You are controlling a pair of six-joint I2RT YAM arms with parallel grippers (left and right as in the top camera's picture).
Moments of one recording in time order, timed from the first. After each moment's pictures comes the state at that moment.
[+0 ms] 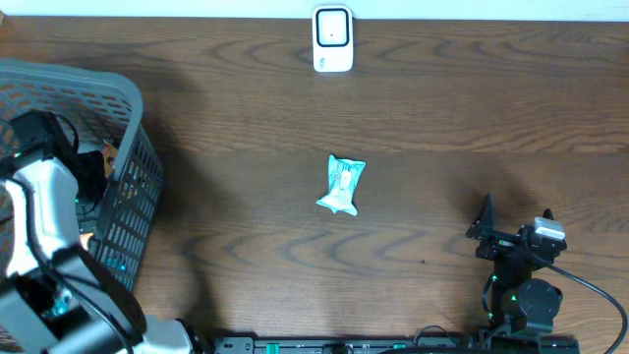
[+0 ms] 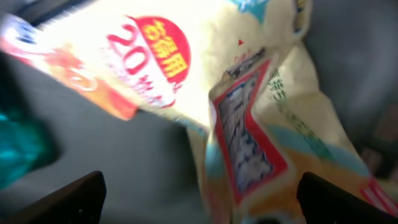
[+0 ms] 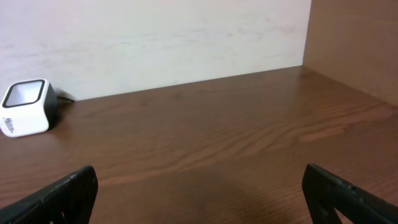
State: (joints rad) left arm 0.53 1.66 1.19 -0.89 -0.10 -1.25; right arm -0.12 0.01 0.01 -0.06 0.11 0.10
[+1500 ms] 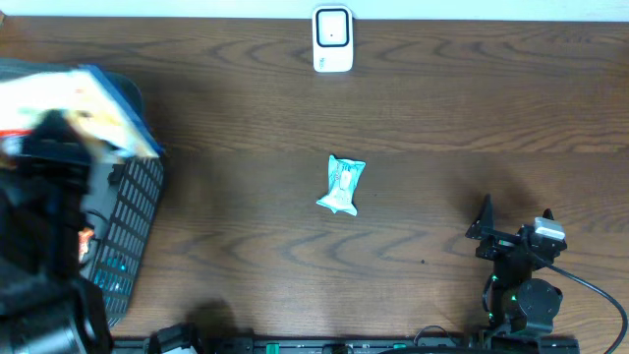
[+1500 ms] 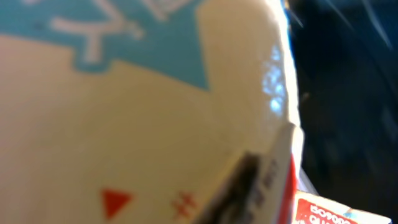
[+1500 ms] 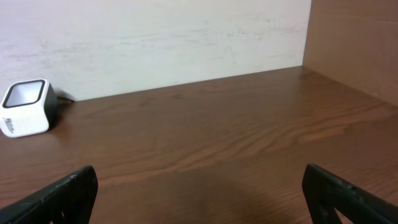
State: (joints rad) left arm 0.30 0.81 1.28 -0.64 0.19 -0.87; right arm -0.12 0.01 0.01 -0.06 0.11 0.10
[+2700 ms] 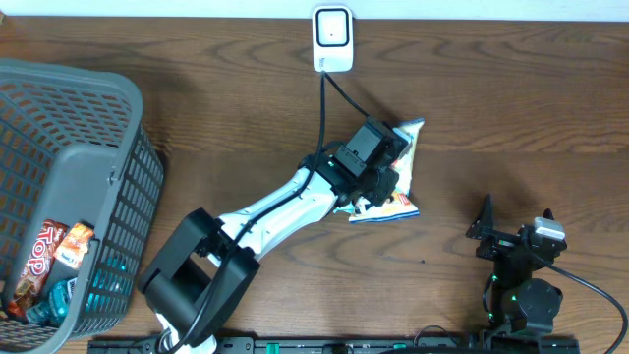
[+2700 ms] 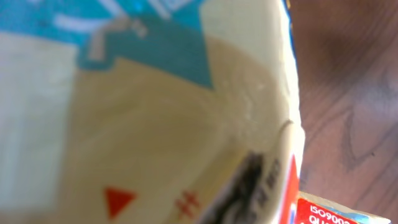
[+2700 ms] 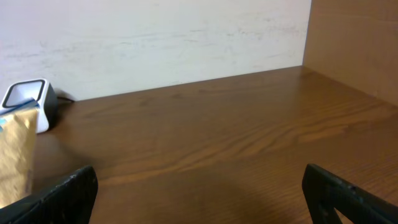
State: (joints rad) left arm -0.77 1.88 1.26 -0.31 0.21 -0.14; right arm -0.12 0.01 0.01 -0.06 0.11 0.10
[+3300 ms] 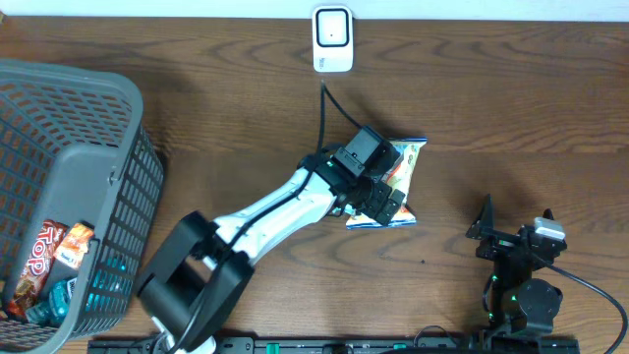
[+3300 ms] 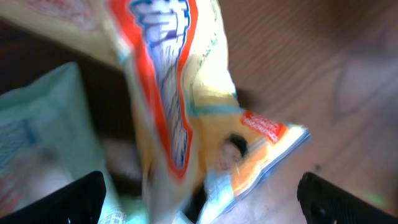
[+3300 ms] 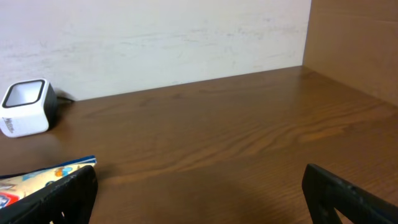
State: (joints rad) left arm -0.77 1.82 1.26 -0.52 0.25 -0.20; right arm -0.12 0.01 0.01 -0.06 0.11 0.10
